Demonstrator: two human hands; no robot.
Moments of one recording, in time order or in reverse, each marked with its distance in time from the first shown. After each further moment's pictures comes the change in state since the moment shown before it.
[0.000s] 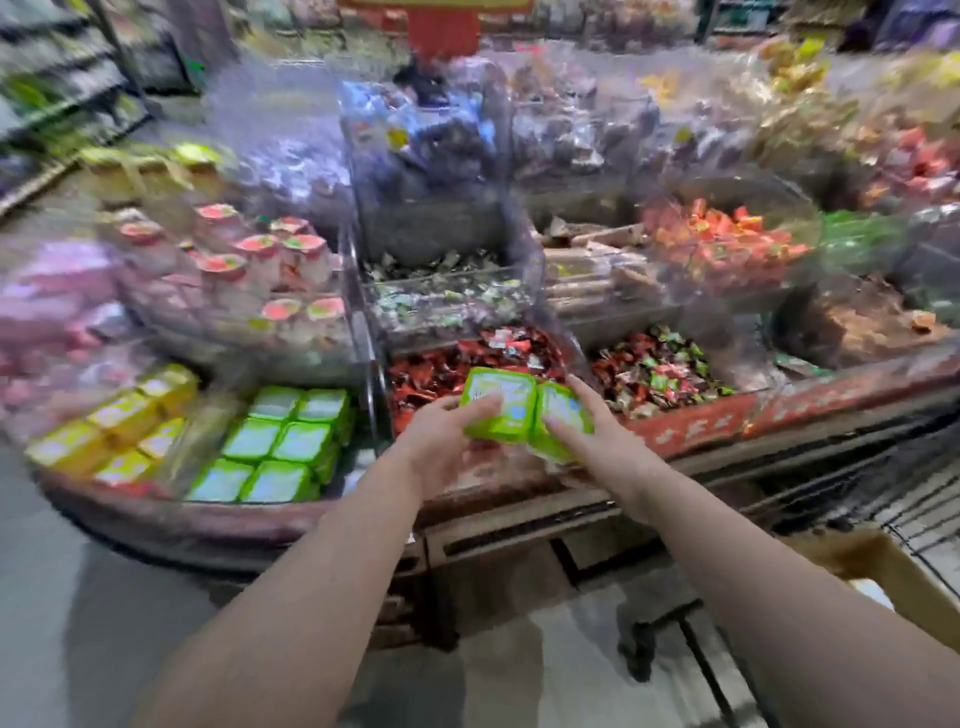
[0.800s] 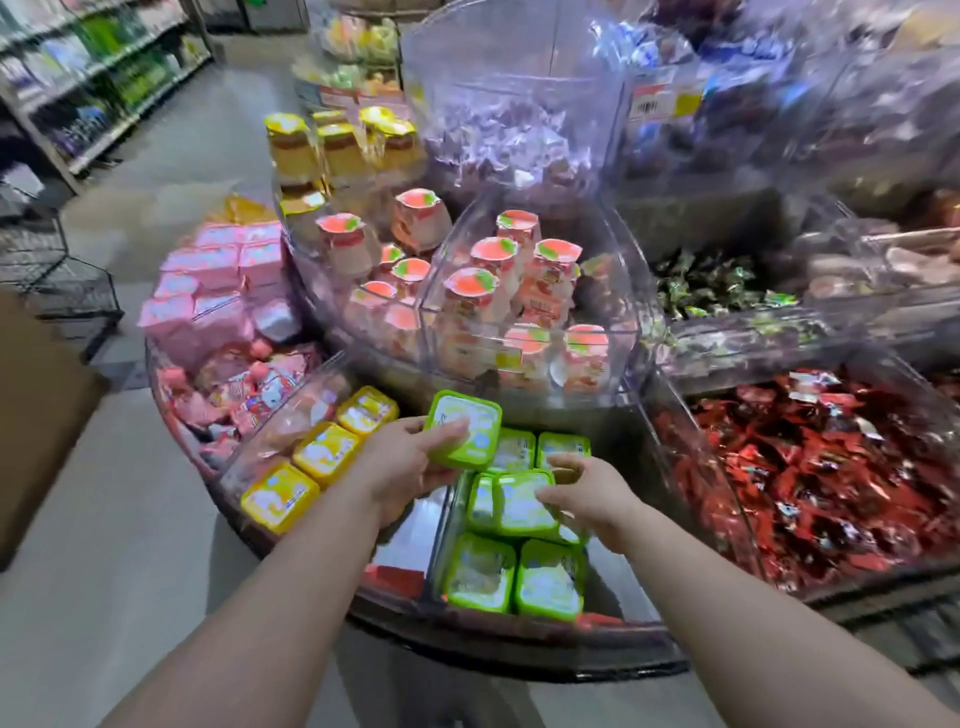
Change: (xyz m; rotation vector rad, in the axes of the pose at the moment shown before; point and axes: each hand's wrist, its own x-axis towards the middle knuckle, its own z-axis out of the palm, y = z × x) left_hand 0.040 0.094 -0.396 0.000 0.194 -0.067; right_hand 0.195 -0.037 0.361 0.002 -0.098 0.404
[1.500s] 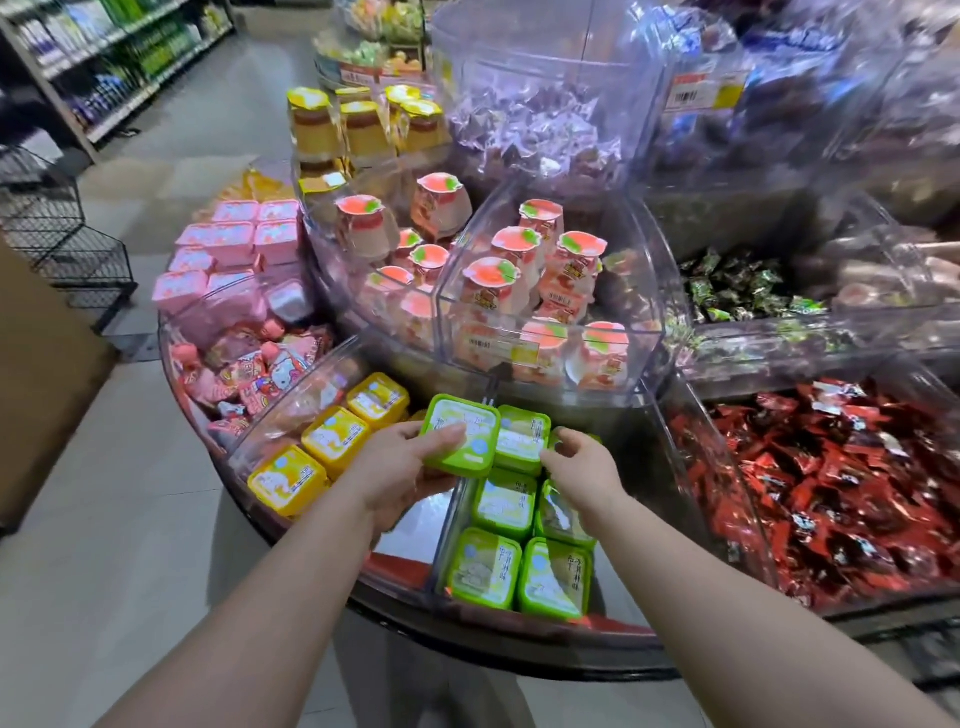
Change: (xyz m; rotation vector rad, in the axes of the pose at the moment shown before) left_hand -0.008 -0.008 -0.016 -0.055 0.034 -0.028; right_hand 0.029 -0.005 0.025 -0.035 0.228 -0.110
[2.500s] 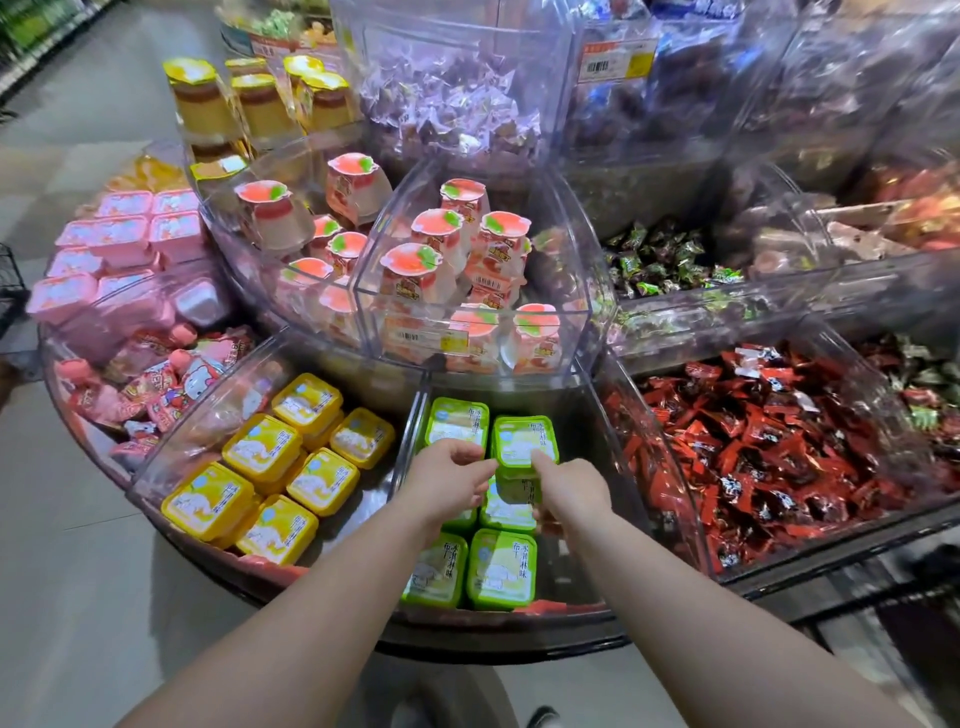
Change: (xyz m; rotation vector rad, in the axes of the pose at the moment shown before) left_hand 0.033 -0.051 0.087 0.339 0.004 -0.002; right_hand -0.017 0.021 -0.037 0.062 0.125 0.372
